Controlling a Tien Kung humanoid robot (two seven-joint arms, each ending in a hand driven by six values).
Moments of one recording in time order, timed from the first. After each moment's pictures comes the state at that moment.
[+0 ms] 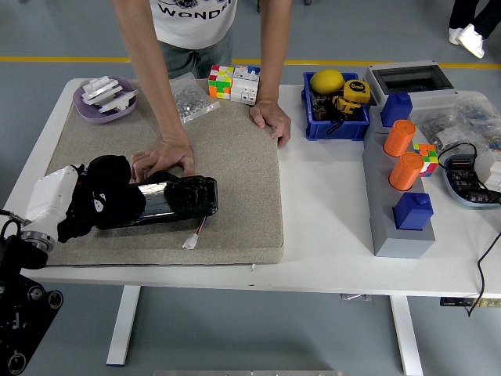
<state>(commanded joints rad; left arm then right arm) -0.06 0.23 -1.35 -1.31 2.19 0.25 0.14 -0.05 -0.13 2.05 0.18 -0.85 -0.15 0.02</state>
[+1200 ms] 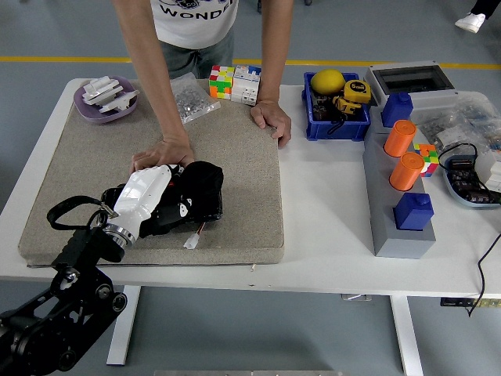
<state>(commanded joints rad) -0.22 0.19 -0.96 -1.32 2.12 0.26 0.14 -0.04 -0.13 2.06 0.18 -0.86 -0.15 0.02</state>
